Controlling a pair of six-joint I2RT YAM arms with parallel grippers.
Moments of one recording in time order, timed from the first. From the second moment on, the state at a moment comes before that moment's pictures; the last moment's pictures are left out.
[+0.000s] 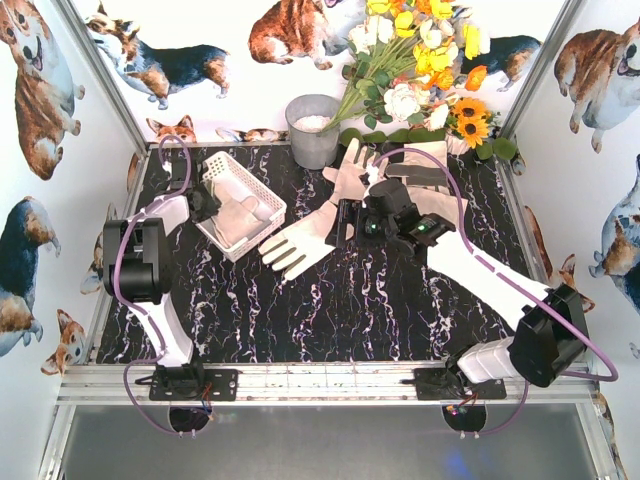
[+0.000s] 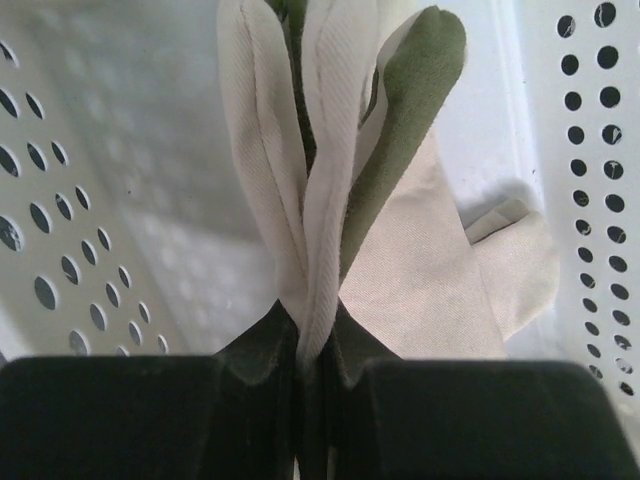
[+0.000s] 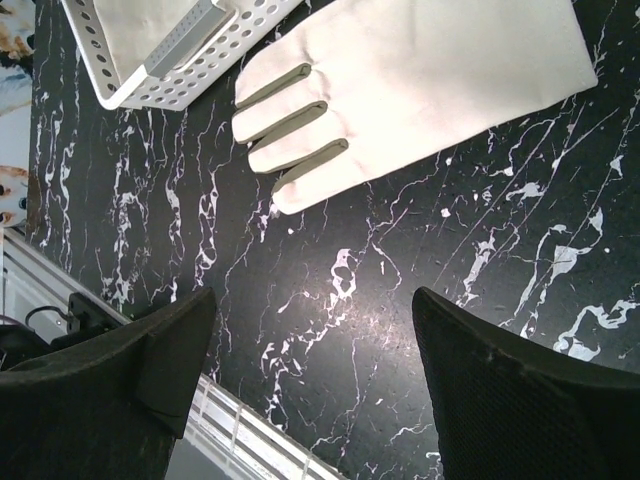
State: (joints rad) left arm 0.07 1.90 1.24 -0.22 0.00 -0.50; right arm 0.61 1.36 1.10 -0.40 -0.17 0.58
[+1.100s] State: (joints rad) left arm 0.07 1.77 1.33 -0.42 -0.07 -0.56; right arm 0.61 1.23 1.02 -0.41 -0.14 0.58
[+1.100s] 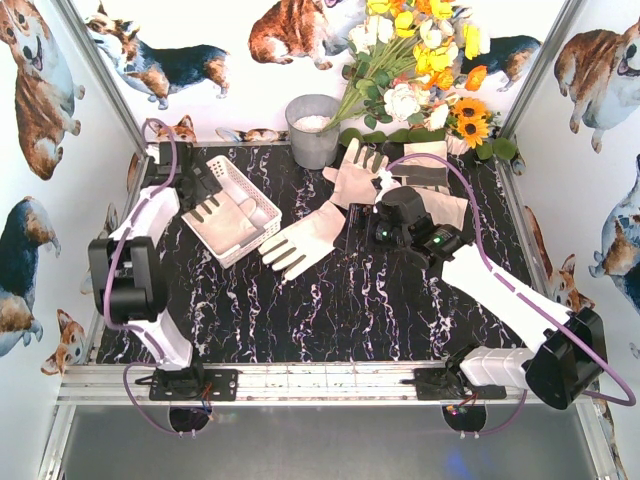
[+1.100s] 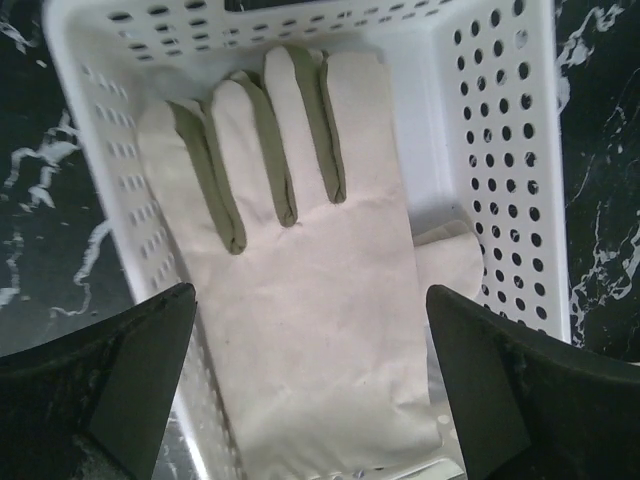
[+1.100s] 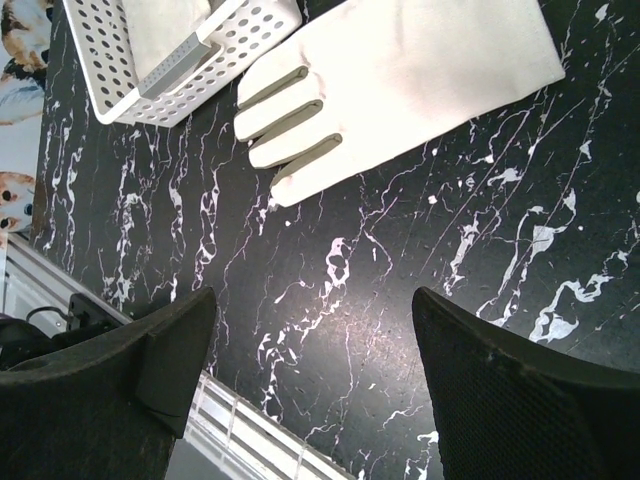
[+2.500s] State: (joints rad) left arm -0.05 0.69 0.70 -0.53 -0.30 -0.26; right arm 0.45 1.58 1.22 -0.59 -0.10 0.15
